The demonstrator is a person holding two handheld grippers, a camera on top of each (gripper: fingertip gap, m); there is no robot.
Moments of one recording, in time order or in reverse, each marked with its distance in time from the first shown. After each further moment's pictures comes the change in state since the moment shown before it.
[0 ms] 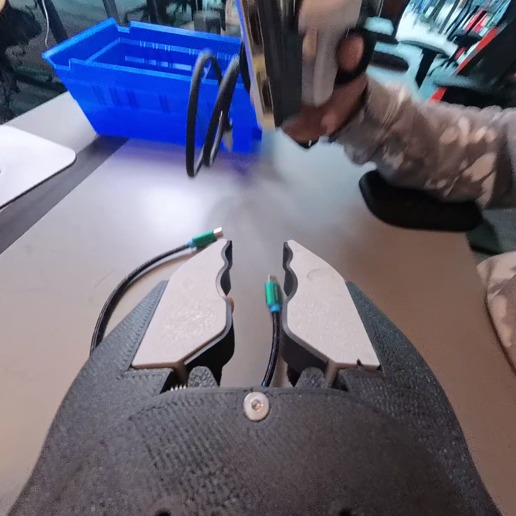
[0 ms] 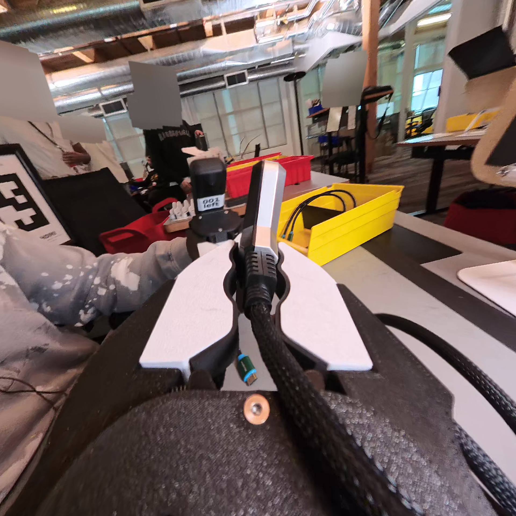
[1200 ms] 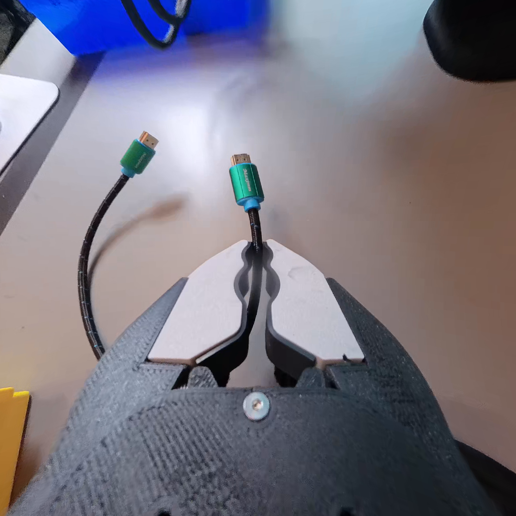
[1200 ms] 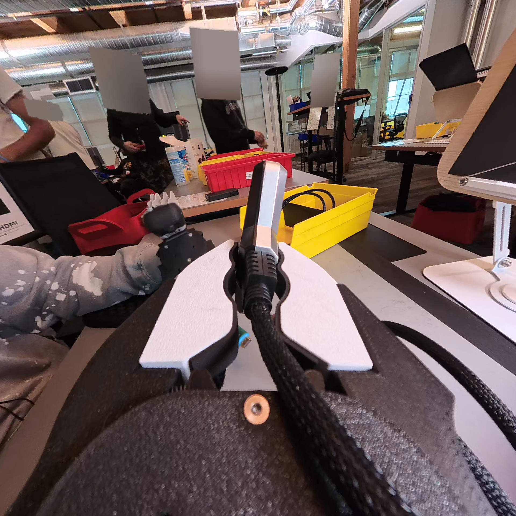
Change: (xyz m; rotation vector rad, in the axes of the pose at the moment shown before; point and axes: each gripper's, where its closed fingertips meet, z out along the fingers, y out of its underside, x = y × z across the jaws) left arm 0.008 0.076 0.001 -0.271 -0.143 0.224; right arm 0.005 -0.001 -0.004 -0.027 0.064 -0.061
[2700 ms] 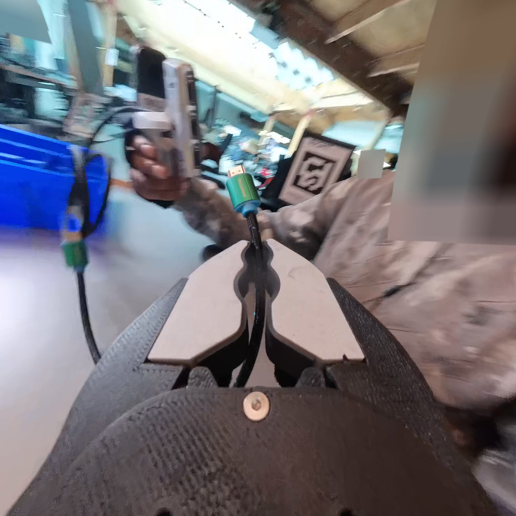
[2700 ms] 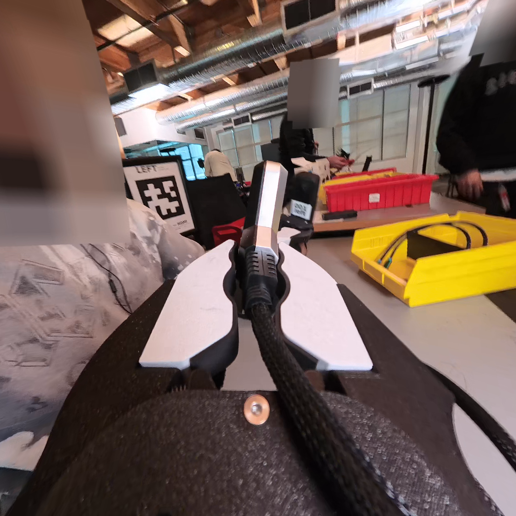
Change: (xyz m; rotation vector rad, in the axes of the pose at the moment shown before) left arm 0.049 -0.106 -0.126 0.706 0.701 -0.343; right arm -0.068 -0.031 -0.038 0.079 -0.513 0.080
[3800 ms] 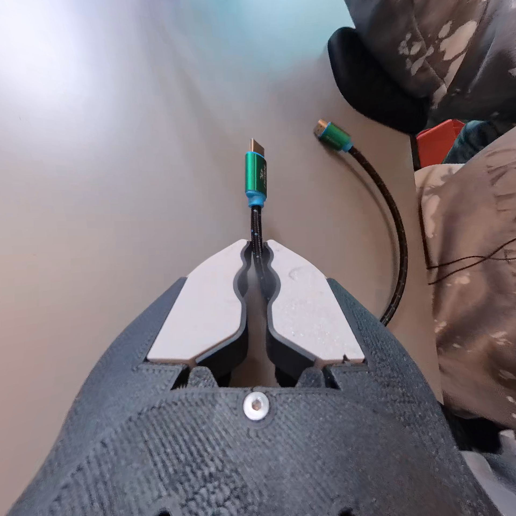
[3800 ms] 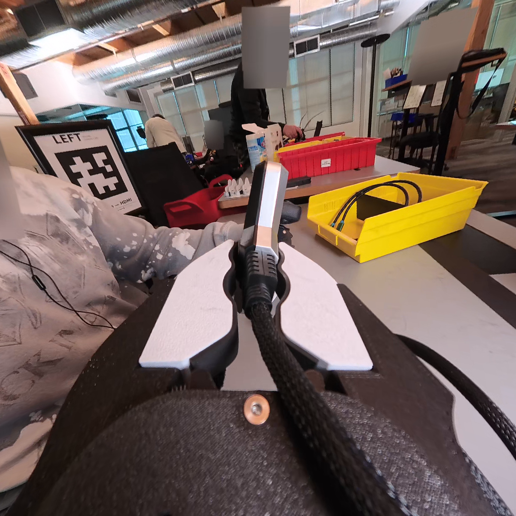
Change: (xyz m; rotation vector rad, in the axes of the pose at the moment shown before) left arm -0.097 0.145 -0.040 -0.653 -0.367 -0.203; right arm 0.037 0.029 -0.004 -0.126 0.203 0.001
